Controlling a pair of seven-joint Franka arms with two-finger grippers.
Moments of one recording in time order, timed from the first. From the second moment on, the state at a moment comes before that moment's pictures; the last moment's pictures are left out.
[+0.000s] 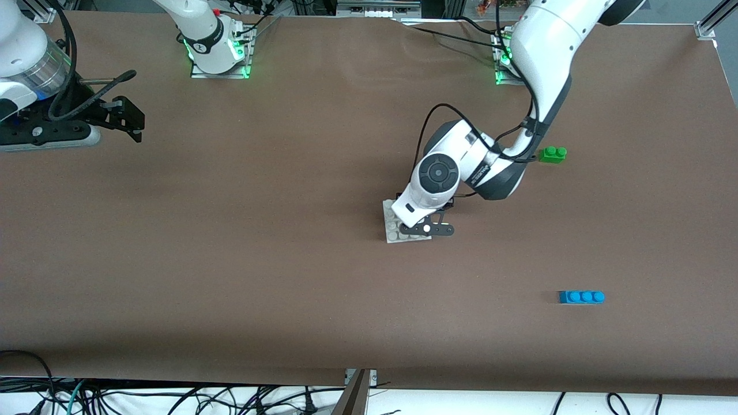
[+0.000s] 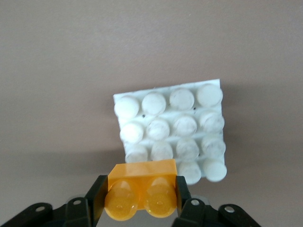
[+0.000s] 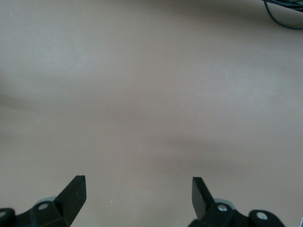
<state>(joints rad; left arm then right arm) -0.35 0.72 -0.29 -1.47 0.13 2.03 -0.64 0.08 0.05 0.13 -1.51 -0.13 1.55 0.04</state>
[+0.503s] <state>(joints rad) -0.37 0.76 -0.29 -1.46 0.13 2.11 -0.70 0.08 0.04 0.12 -1.51 -0.13 1.55 0.04</state>
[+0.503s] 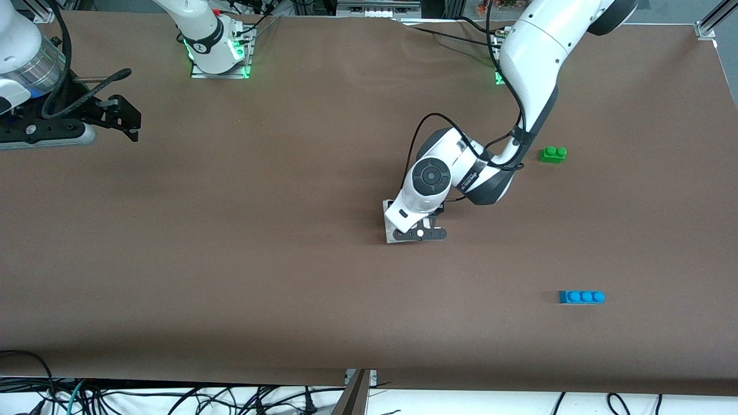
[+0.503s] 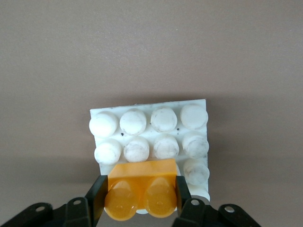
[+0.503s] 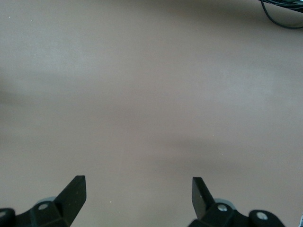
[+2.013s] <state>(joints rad) -0.39 0.79 -0.29 -1.46 0.13 2.12 -0.74 0.08 0.05 0.12 -1.50 -0.03 1.55 0.04</state>
